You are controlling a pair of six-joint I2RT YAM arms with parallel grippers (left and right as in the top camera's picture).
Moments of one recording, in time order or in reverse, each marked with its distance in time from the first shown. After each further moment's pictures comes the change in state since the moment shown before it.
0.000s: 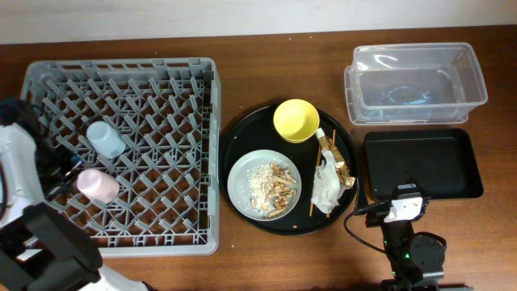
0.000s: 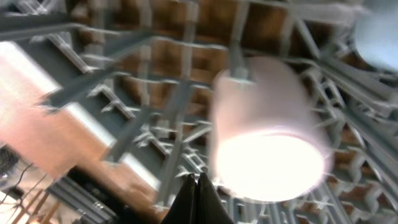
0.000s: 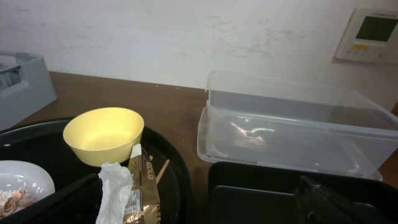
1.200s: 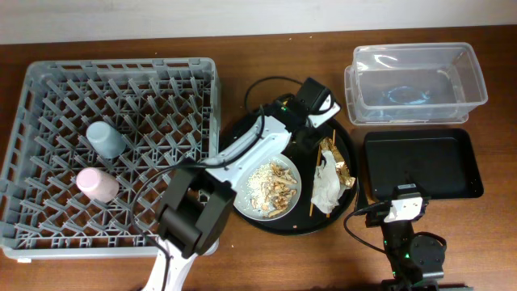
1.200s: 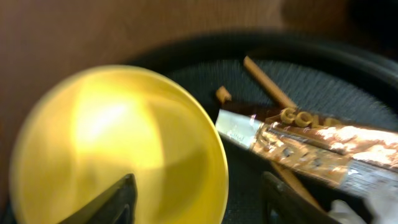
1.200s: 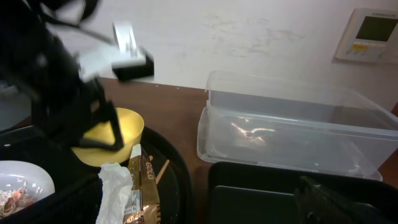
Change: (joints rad) left arm -1.249 0.384 0.209 0.773 0.116 0.597; right arm 0.000 0.000 0.000 0.000 0.000 0.000
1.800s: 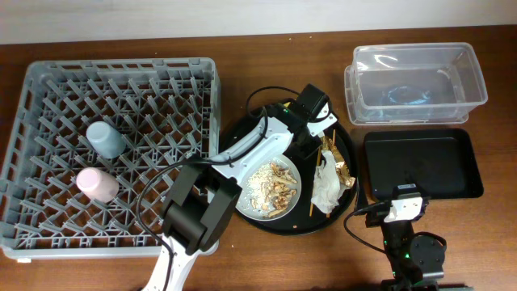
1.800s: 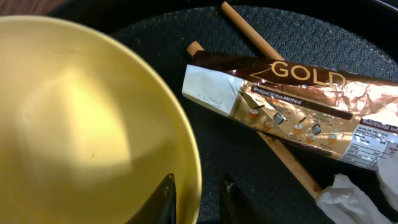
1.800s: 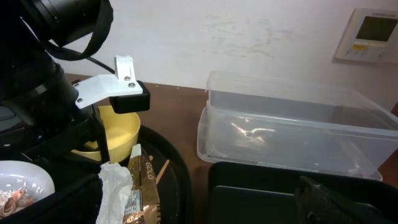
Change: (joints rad) left arm 0.000 0.041 0.001 -0.076 0.046 0.017; right arm 0.000 0.000 0.000 0.000 0.000 0.000
